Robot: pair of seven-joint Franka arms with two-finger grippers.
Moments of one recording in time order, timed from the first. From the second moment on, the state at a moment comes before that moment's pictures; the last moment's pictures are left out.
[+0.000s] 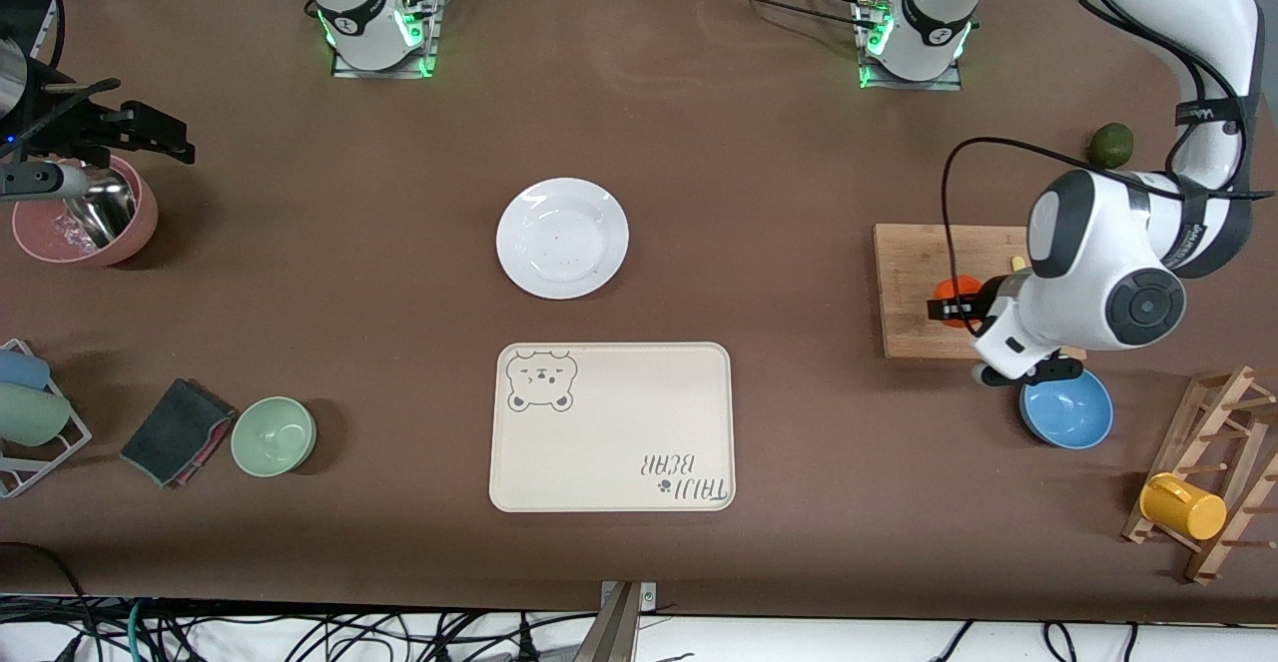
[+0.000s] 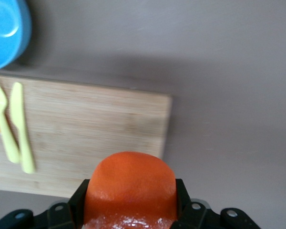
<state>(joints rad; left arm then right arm) -0.13 0.46 -0.01 -1.61 -0.06 1.76 -0.27 -0.13 0.01 0.12 -1.61 0.00 1.45 -0.07</state>
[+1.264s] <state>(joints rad) -0.88 0.86 -0.07 -1.33 -0.28 2.28 -1.16 -0.12 0.01 0.12 -1.61 0.01 1.45 -0.07</state>
